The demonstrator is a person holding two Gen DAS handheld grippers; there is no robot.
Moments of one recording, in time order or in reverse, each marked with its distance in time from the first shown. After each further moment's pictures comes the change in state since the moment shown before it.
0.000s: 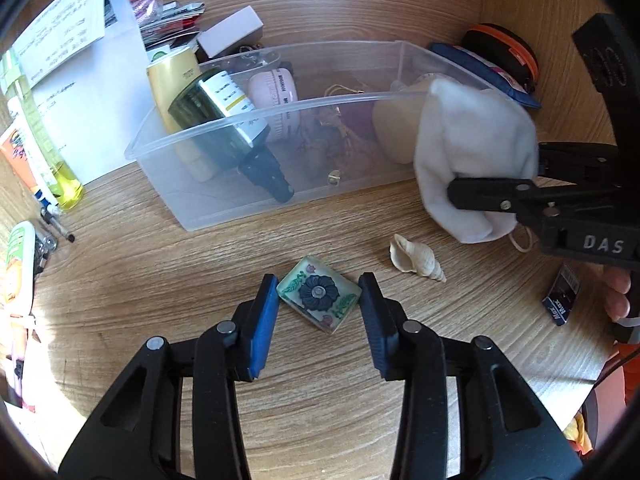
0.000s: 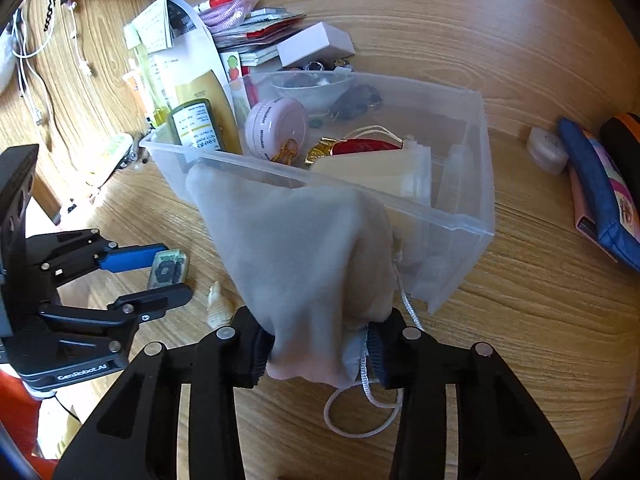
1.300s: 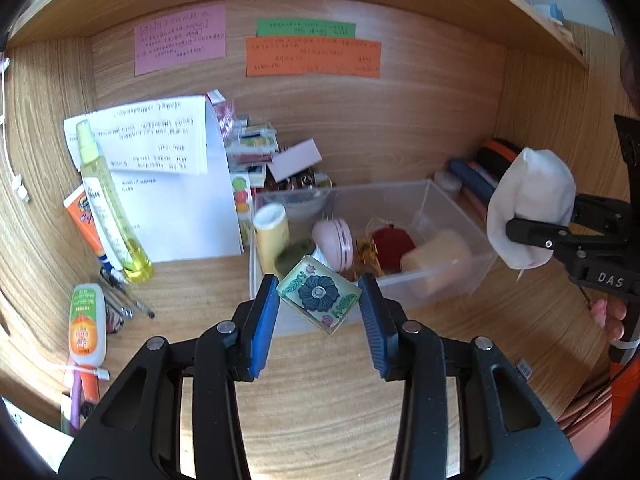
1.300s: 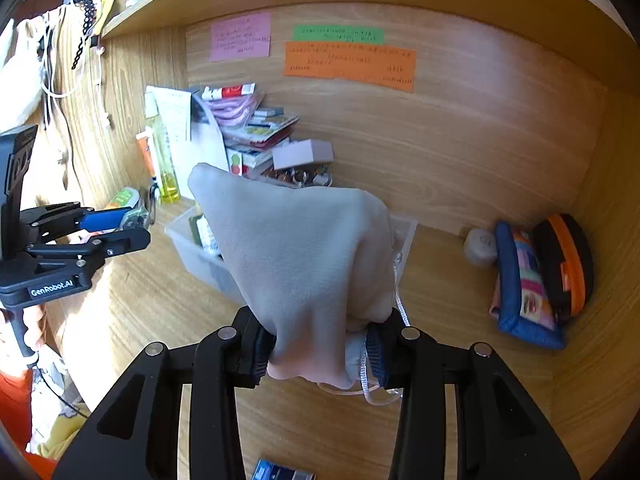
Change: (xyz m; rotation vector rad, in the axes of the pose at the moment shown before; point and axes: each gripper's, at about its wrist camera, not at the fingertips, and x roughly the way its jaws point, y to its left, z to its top) left arm -0.095 0.043 0.056 -0.092 -0.260 0.026; right arm -0.095 0.004 0.041 -0.097 -0.199 -0.124
